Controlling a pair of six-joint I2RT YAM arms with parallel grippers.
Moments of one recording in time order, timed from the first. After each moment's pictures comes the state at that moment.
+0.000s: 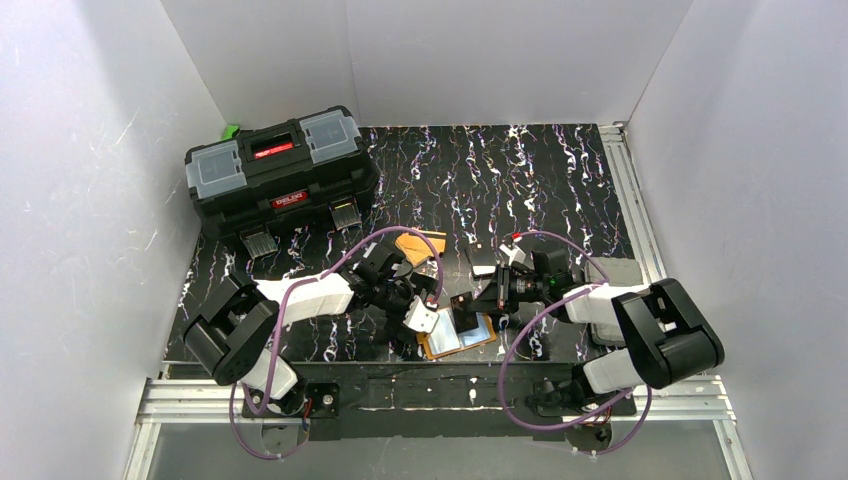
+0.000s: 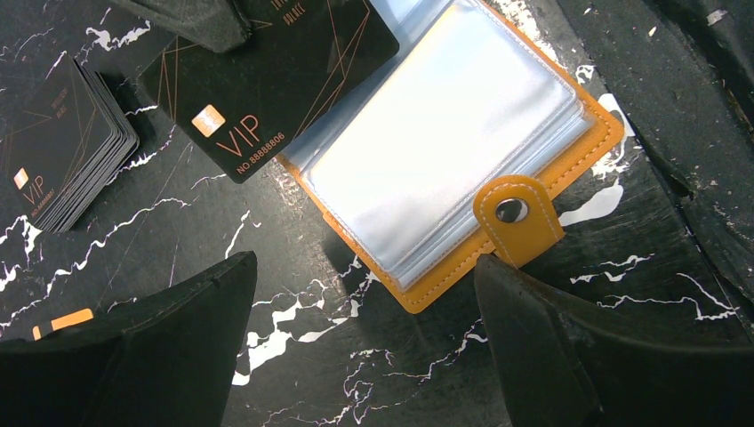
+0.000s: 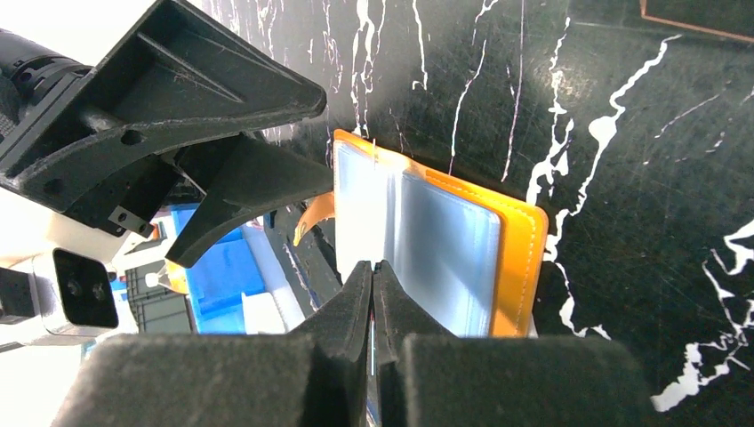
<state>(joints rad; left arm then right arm) -0.76 1.49 0.67 -0.15 0.68 1.24 0.38 1.41 0.34 0.36 -0.86 0.73</state>
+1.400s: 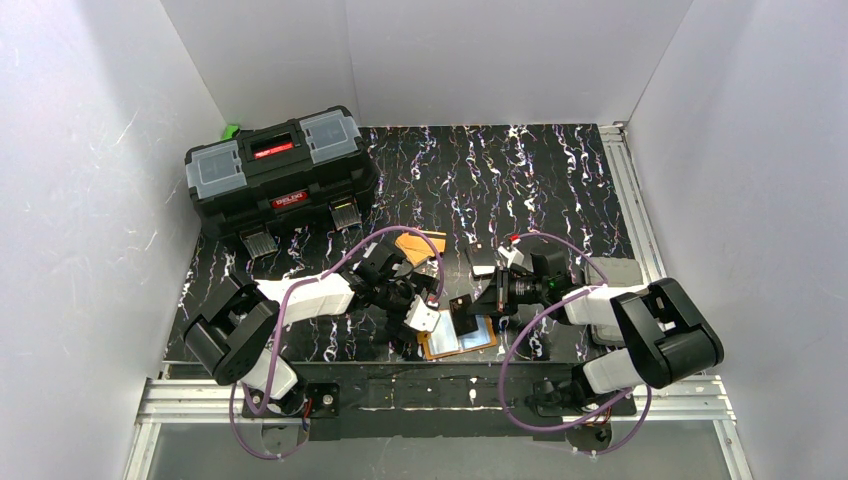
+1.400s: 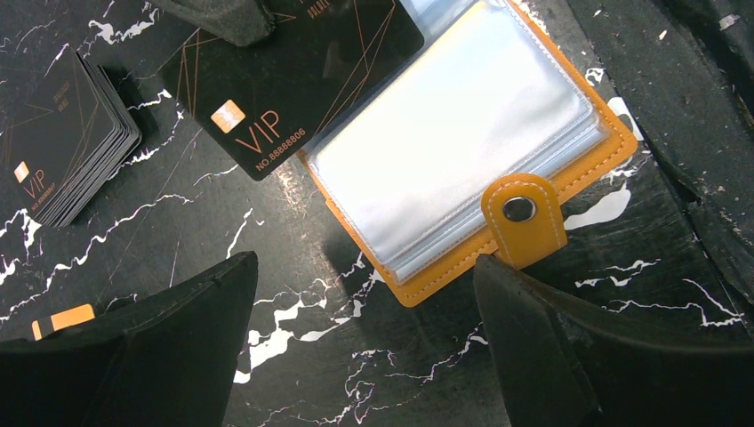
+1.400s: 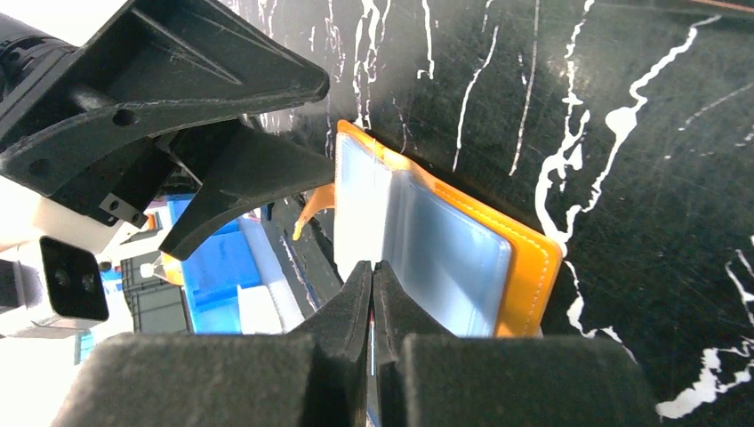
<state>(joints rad) -0.77 1.49 0.67 -0.14 0.67 1.21 0.39 1.42 0.33 0.37 -0.86 0.72</state>
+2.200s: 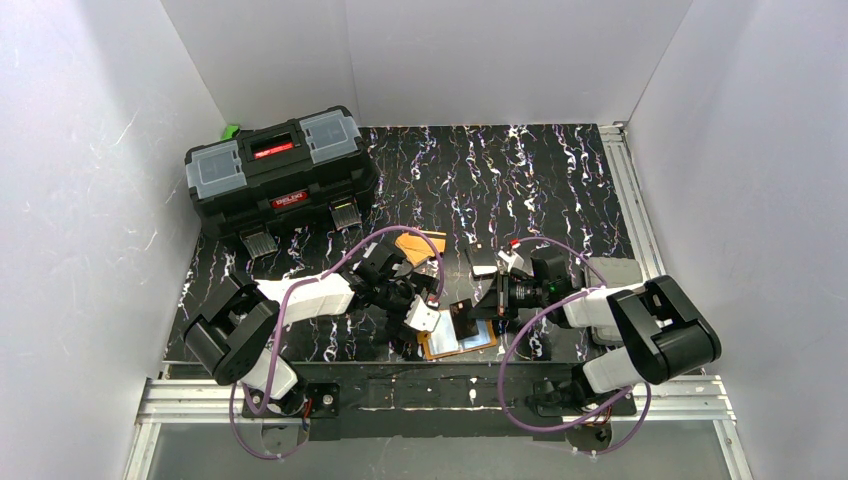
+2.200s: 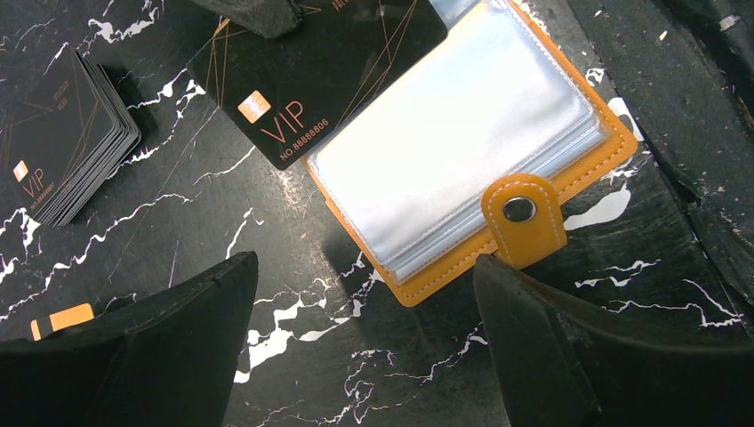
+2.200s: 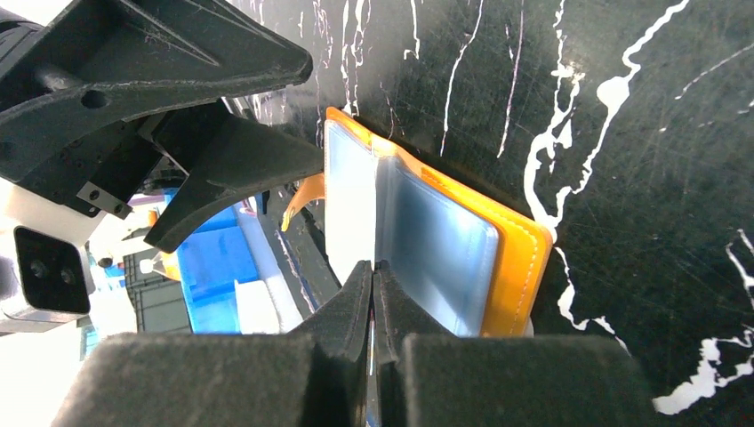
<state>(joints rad) -0.77 1.49 0.67 -0.14 0.67 1.21 0.40 1.44 0.30 0.43 -0.88 0.73</state>
